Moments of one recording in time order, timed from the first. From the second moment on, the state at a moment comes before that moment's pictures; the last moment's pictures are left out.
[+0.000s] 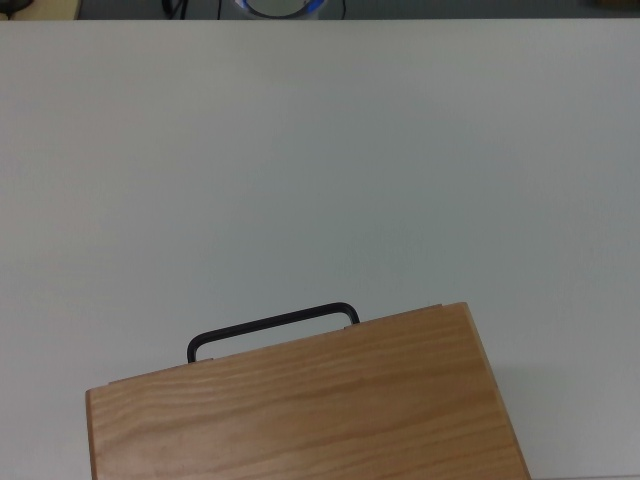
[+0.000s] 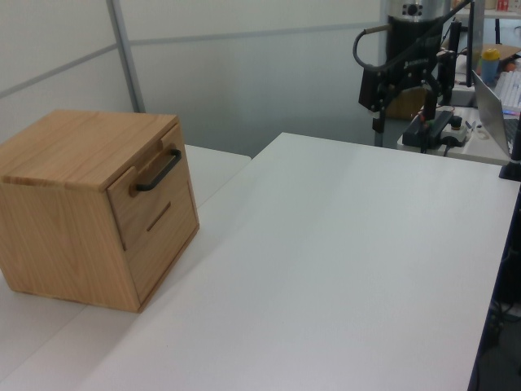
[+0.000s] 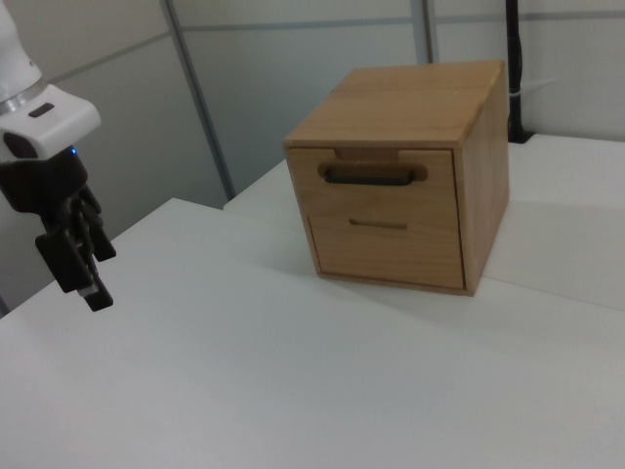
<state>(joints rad) -0.04 -0.48 0.05 -1.79 -0.01 1.35 0.60</state>
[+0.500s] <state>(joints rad) -0.10 -0.46 0.06 -1.84 -0.01 1.43 0.73</state>
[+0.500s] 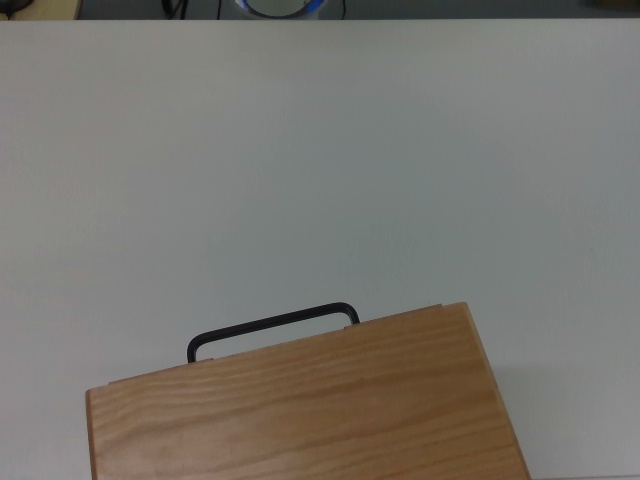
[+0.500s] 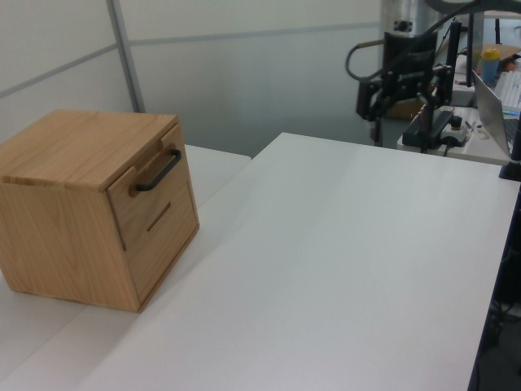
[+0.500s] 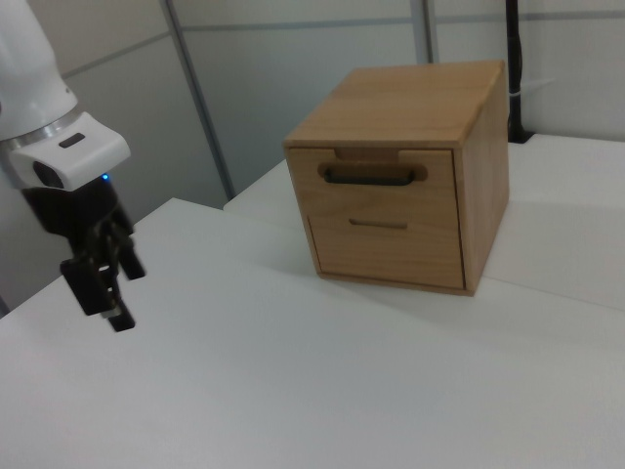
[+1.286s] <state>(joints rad) -0.06 -0.11 0.09 -1.82 -0.01 2.09 1.23</state>
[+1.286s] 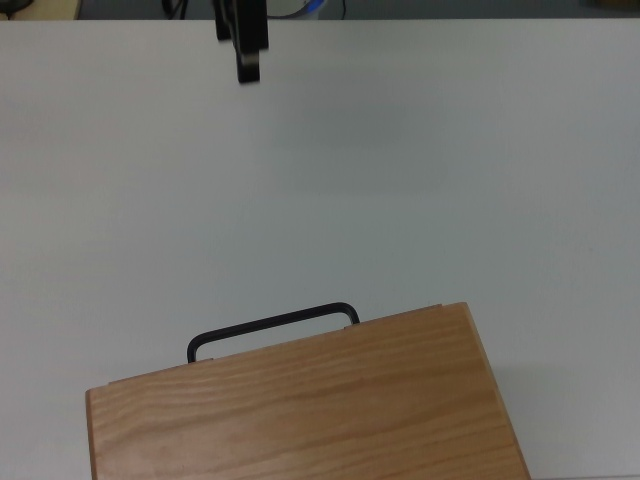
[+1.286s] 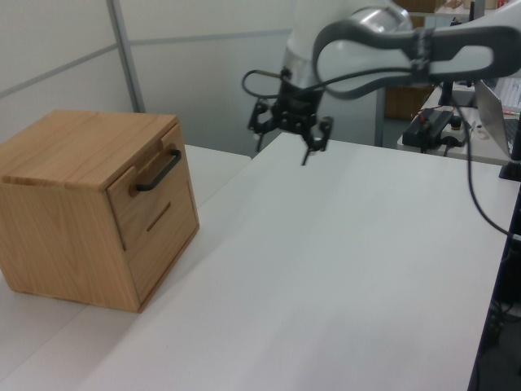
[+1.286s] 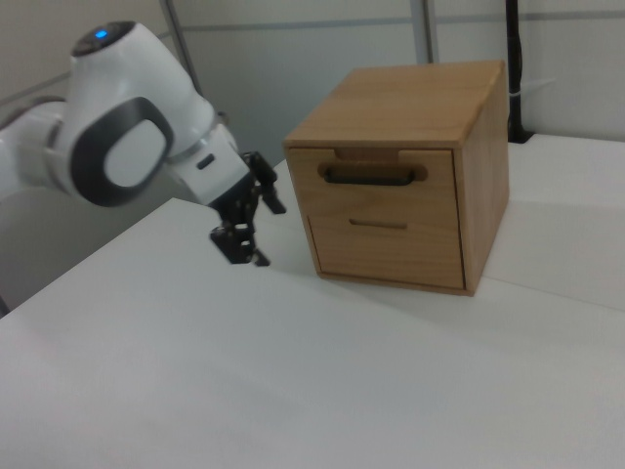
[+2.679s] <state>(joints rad) 0.02 0.47 0.09 -1.47 -0.07 2.79 1.25</state>
